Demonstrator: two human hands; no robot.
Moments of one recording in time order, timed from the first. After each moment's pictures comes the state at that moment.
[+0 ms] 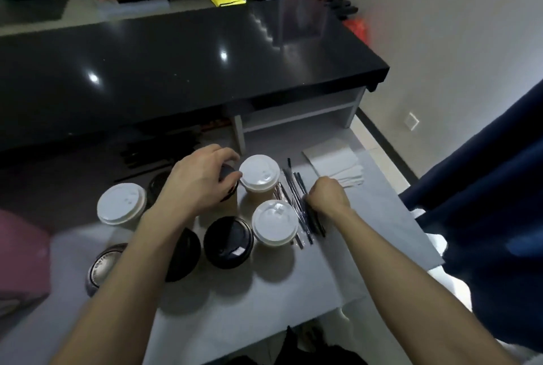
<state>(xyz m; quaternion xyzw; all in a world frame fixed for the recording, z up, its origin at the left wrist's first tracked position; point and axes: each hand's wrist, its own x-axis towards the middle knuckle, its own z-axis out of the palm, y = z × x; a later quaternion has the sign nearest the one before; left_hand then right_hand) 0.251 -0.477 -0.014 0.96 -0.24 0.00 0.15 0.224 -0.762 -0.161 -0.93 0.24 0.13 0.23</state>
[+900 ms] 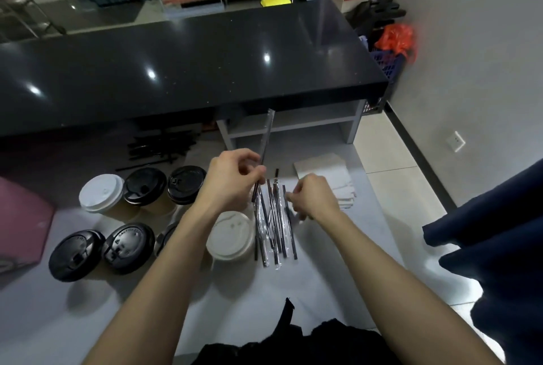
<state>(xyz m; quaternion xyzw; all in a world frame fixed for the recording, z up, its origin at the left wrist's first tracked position) 0.245 -0.611 -0.044 0.92 -0.02 -0.04 0.39 0.259 -0.812 -0.160 -0.93 0.09 0.13 0.35</state>
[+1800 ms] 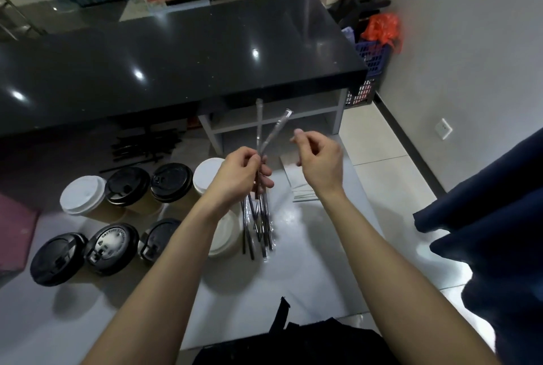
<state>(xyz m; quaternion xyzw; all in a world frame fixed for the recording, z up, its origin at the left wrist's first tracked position) 0.246 -0.656 -0.066 0.80 0.02 -0.15 0.58 0.257 -0.841 -0.118 -0.78 0.06 -0.21 0.59</state>
